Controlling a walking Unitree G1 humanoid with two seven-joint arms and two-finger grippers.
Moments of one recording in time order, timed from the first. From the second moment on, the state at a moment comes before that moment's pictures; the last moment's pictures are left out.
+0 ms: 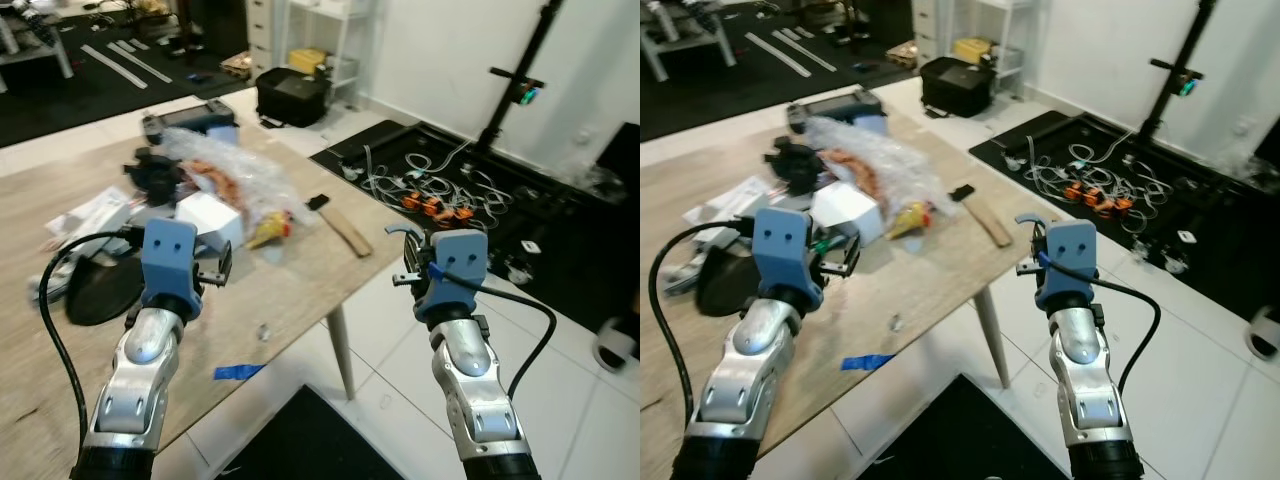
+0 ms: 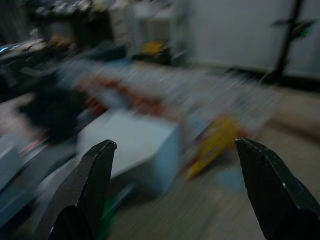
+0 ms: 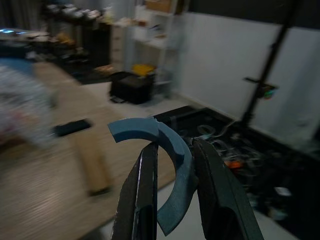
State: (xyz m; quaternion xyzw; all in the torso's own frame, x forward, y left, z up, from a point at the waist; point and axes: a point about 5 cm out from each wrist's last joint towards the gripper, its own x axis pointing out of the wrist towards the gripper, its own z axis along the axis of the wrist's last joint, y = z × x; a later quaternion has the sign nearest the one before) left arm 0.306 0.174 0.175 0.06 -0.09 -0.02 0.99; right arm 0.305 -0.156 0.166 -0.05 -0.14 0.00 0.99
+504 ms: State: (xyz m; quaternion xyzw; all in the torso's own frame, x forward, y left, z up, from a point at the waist) left arm 0.306 0.175 0.174 0.06 -0.09 -0.03 0.99; right arm 0.305 -0.152 0.162 -0.04 -0.12 0.02 0.99
